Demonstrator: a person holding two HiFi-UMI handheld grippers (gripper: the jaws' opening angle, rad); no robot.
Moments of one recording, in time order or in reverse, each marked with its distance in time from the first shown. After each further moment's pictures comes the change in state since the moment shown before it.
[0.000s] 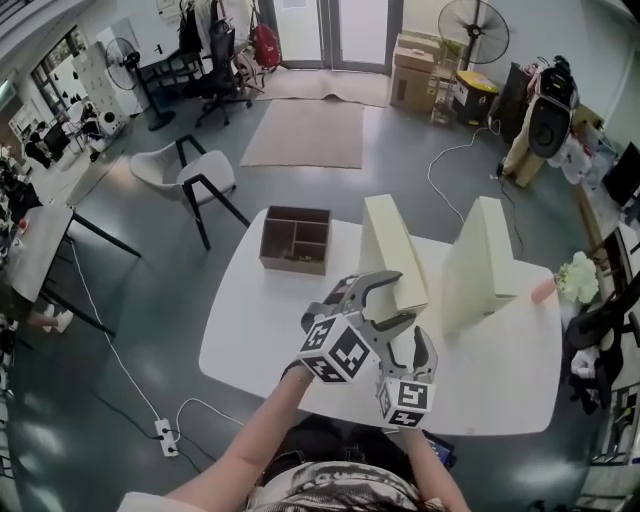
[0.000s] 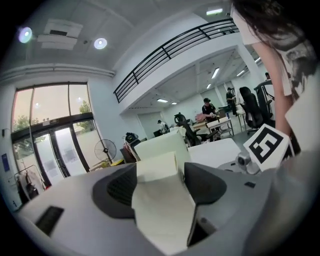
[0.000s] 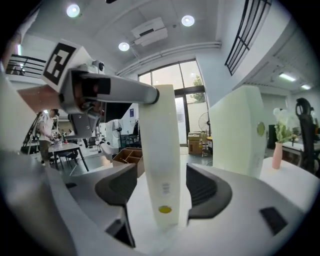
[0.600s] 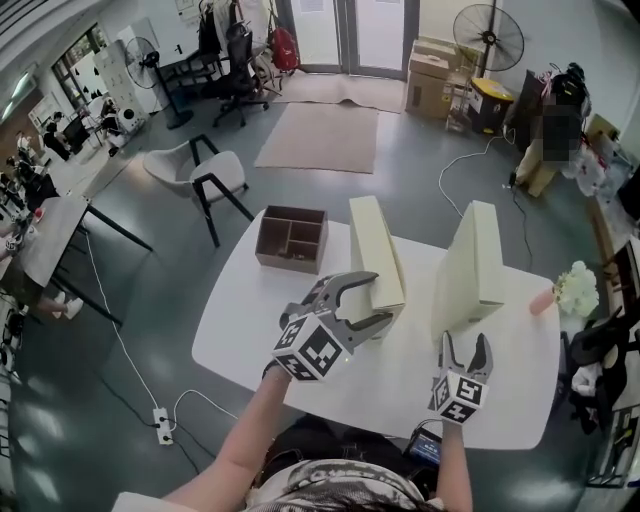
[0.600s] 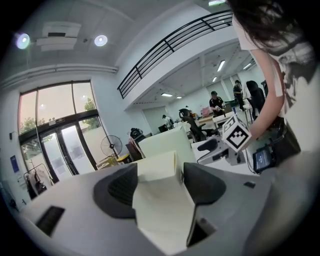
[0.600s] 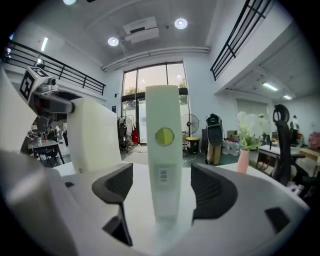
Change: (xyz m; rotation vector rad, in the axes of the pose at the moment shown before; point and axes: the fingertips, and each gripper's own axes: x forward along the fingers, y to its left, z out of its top) left arm 0.002 0.000 0.001 0.002 0.071 0.065; right arm -0.033 -0.190 -0.007 0.023 0.013 -0.201
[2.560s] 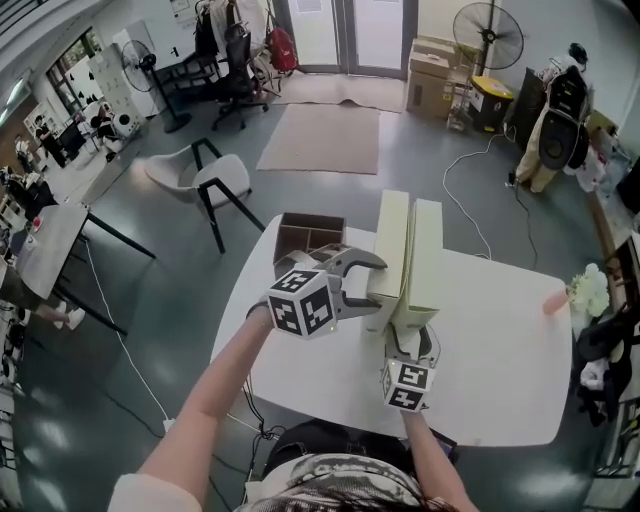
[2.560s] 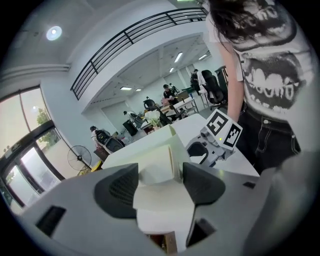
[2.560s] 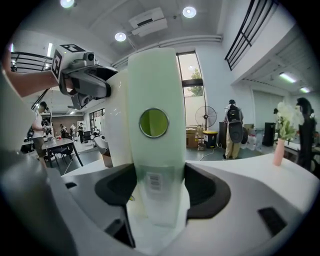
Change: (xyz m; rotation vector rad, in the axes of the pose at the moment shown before) left arm -0.029 0.047 -0.048 0.333 0.078 -0.403; right arm 0.049 0.198 -0.011 -0.023 0.072 0.145
